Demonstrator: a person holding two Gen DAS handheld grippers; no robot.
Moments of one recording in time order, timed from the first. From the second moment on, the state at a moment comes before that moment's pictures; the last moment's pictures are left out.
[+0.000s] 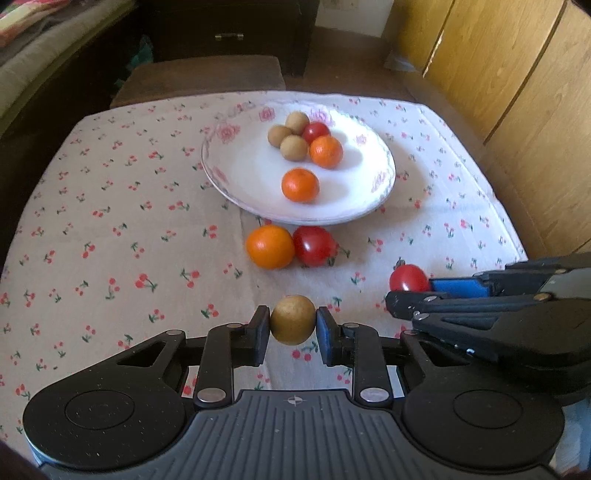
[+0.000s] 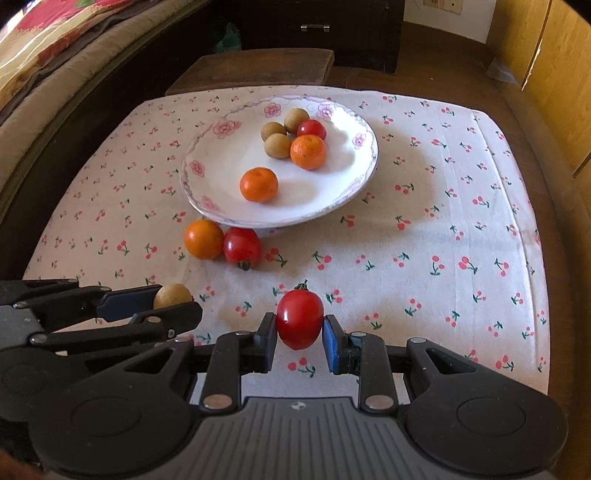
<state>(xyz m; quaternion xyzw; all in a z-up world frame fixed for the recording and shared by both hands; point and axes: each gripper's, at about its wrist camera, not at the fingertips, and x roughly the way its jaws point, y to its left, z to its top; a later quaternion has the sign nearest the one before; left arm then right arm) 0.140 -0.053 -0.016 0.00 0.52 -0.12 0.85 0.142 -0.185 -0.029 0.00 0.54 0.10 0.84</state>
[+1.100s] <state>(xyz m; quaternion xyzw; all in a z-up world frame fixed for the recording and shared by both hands) 0.136 -0.054 0.012 0.01 0.48 -0.12 0.87 0.135 -0.185 0.002 0.01 0.50 0.08 0.86</state>
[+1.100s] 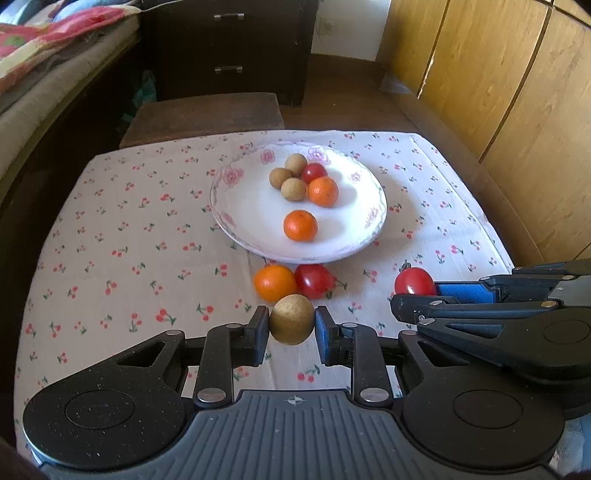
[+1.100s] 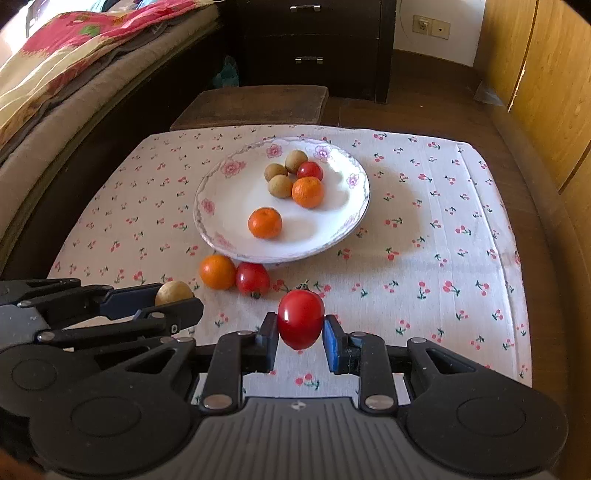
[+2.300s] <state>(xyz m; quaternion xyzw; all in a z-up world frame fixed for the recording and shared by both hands) 0.226 -0.058 -0.002 -0.01 0.48 -0.10 0.87 0.232 -0.196 -0.018 0.04 0.51 0.08 0.85</state>
